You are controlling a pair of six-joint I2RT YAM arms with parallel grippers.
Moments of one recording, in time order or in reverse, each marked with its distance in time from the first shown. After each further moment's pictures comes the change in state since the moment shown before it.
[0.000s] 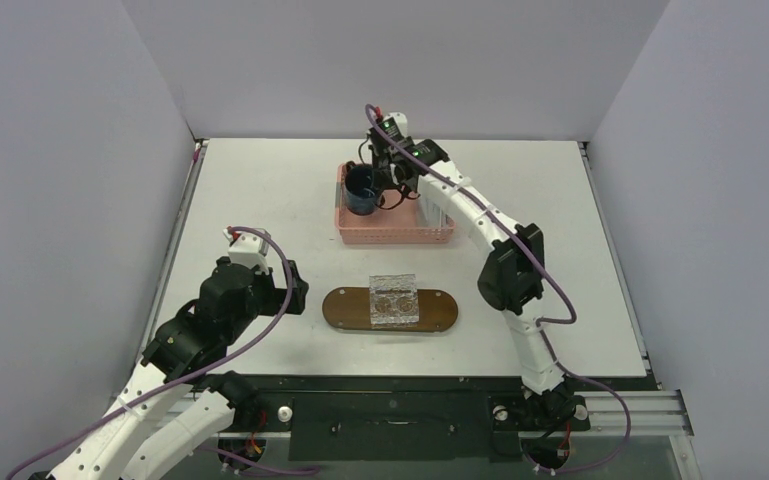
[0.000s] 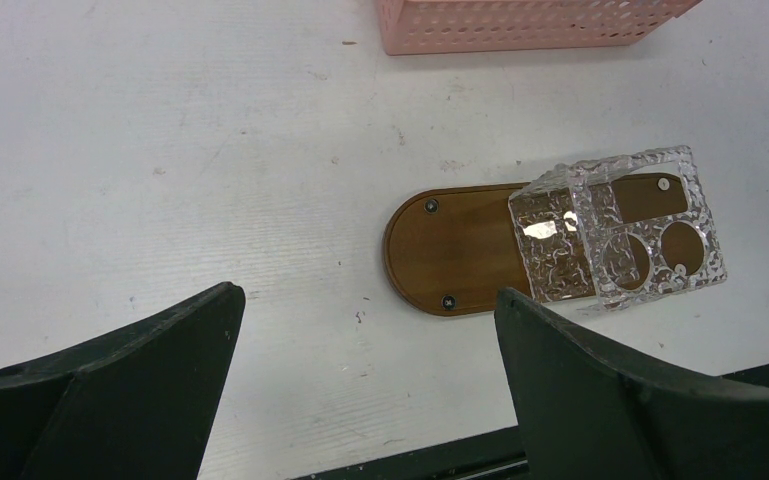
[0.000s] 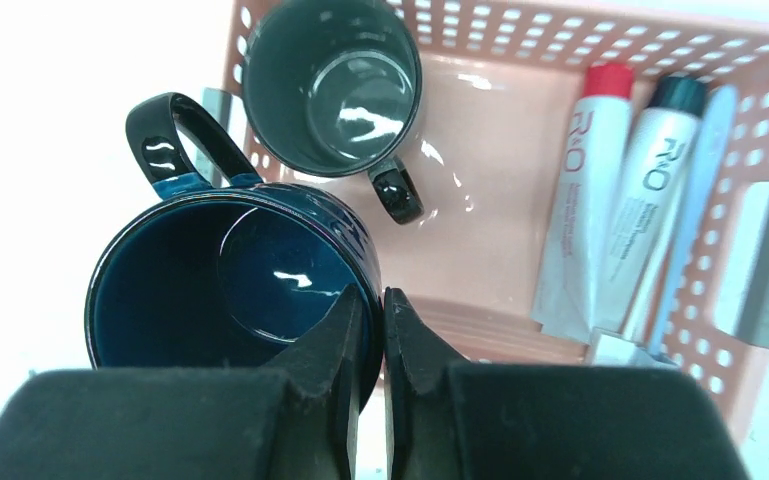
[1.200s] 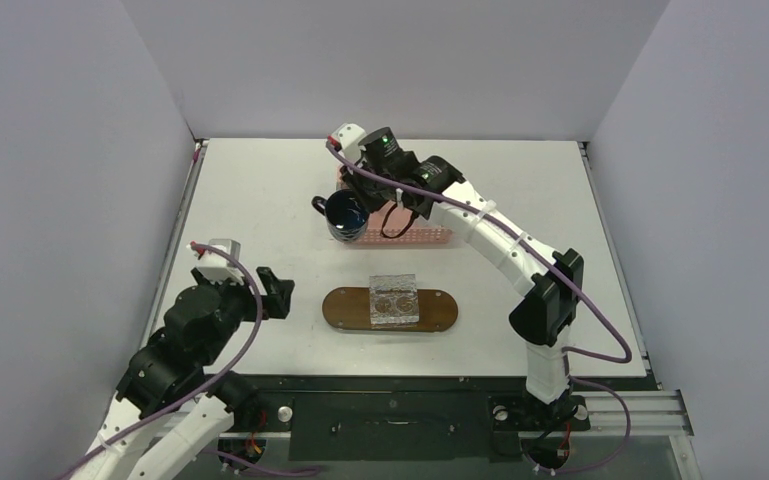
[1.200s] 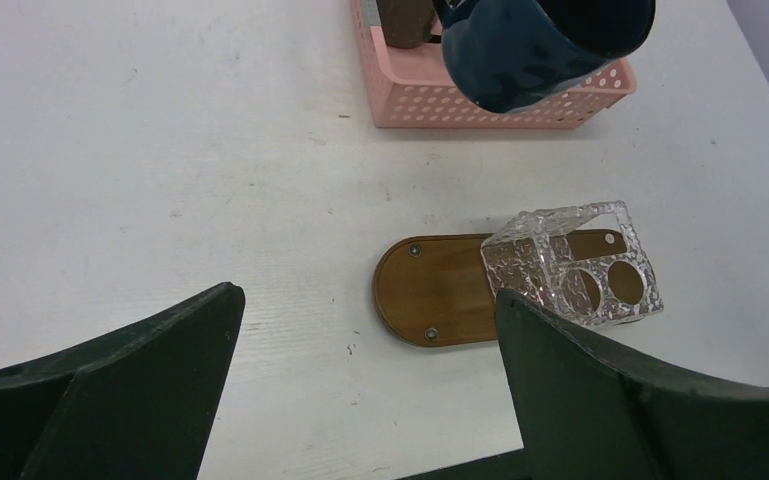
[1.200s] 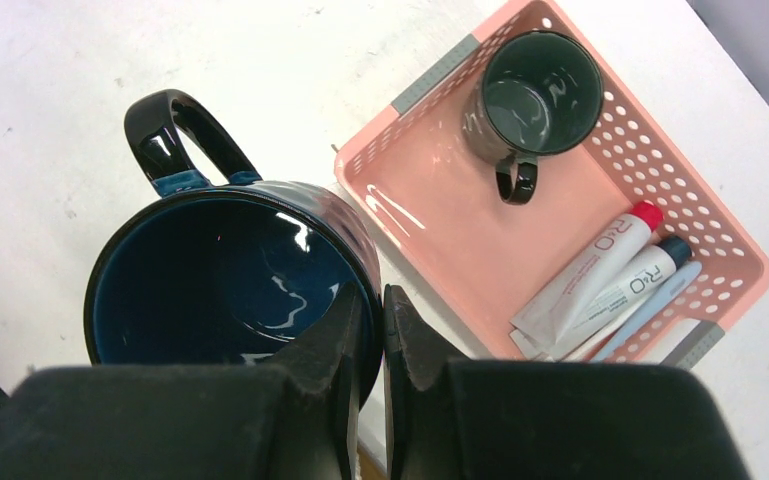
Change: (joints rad) left arm 0.018 -0.173 0.000 0.001 -0.017 -0.002; right arm 0.143 -0.346 -0.246 0.071 -0.195 -0.515
